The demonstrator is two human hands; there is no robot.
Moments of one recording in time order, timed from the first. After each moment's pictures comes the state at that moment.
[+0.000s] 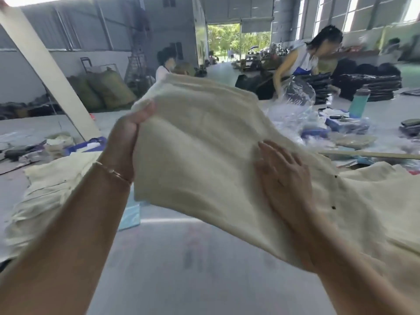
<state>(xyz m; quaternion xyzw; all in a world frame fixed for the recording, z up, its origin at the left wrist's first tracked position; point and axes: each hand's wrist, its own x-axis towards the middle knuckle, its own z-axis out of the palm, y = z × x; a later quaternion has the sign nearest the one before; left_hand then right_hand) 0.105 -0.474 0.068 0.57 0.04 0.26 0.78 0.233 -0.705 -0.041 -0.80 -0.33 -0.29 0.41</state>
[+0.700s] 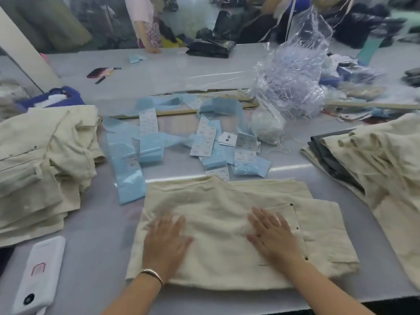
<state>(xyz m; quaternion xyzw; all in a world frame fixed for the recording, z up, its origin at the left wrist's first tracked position) 0.037 -0.359 -0.298 0.98 0.19 -0.09 0.06 0.173 -0.625 -0.291 -0.94 -0.34 0.03 0.02</state>
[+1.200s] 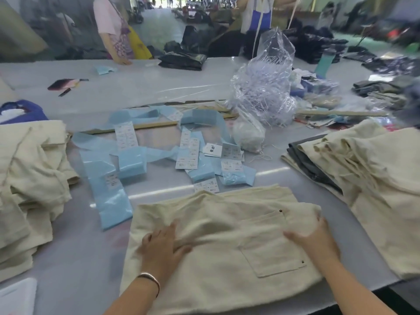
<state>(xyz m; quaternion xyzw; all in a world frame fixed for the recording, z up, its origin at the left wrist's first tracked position) 0.079 -0.333 -0.301 0.98 0.15 0.00 0.15 0.193 -0.690 -0.262 -0.93 0.17 0.07 0.32</state>
